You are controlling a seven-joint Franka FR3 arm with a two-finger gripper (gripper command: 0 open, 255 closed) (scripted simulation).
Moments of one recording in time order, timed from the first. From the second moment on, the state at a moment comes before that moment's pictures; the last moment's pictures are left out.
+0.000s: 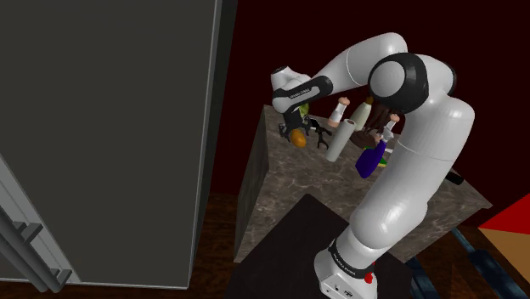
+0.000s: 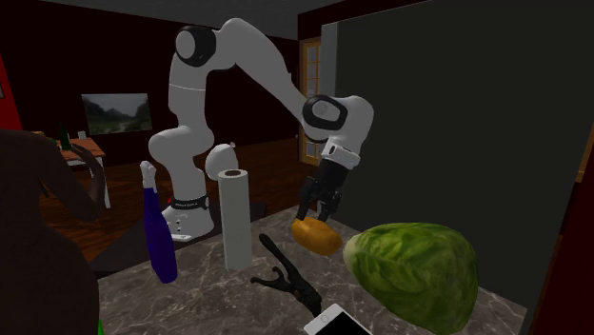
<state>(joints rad) -0.33 0.21 -0.09 -2.04 -0.53 1.93 0.61</state>
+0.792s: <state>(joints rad) -0.34 0.23 -0.10 -2.07 -0.55 1.98 0.62</state>
